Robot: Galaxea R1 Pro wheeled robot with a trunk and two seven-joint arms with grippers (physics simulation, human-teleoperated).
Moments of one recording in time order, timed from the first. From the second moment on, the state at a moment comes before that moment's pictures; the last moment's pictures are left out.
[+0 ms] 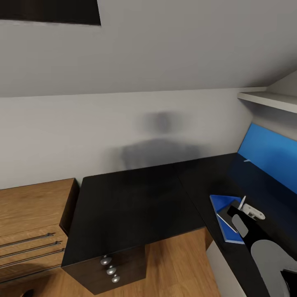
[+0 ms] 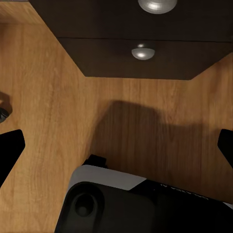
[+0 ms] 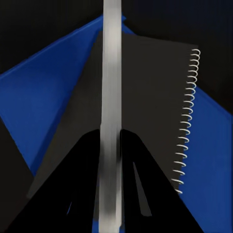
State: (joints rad) left arm 0.00 0.02 -0.41 -0.77 0.53 -0.08 0.43; right arm -0.79 -0.21 -0.23 -0.42 -0.39 0.10 -0.32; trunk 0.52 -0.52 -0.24
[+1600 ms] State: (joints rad) left arm 0.00 0.02 -0.41 -0.78 0.53 -0.09 0.43; right arm -0.80 -0.21 -0.21 -0.42 -0.31 0.17 -0.46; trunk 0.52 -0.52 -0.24
